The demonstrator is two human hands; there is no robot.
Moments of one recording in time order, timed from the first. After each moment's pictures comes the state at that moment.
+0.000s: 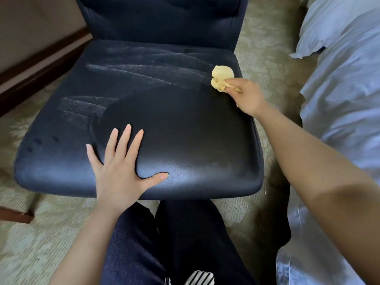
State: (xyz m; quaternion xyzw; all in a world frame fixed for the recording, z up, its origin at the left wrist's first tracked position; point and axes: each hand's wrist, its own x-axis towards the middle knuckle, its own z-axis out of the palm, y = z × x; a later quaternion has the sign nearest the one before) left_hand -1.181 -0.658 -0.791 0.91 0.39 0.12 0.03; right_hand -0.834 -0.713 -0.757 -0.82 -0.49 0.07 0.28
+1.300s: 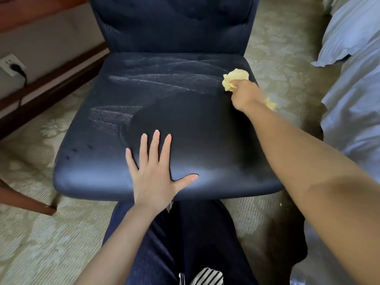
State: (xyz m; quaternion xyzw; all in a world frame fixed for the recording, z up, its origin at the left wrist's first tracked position) left_hand -1.155 -0.685 -0.791 0.90 0.41 0.12 0.02; right_hand -0.863 -0.666 -0.742 -0.91 -0.38 0.03 0.17
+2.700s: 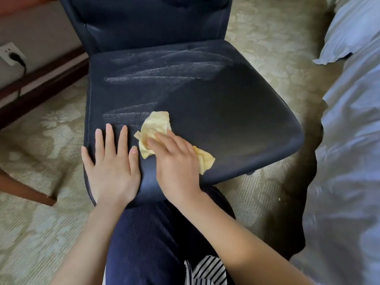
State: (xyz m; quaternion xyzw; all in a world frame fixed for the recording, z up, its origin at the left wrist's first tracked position) left_hand -1.216 -0.659 -0.787 0.83 0.54 0.16 0.00; right_hand -1.108 -0.728 -0.777 -0.76 -0.56 -0.11 0.31
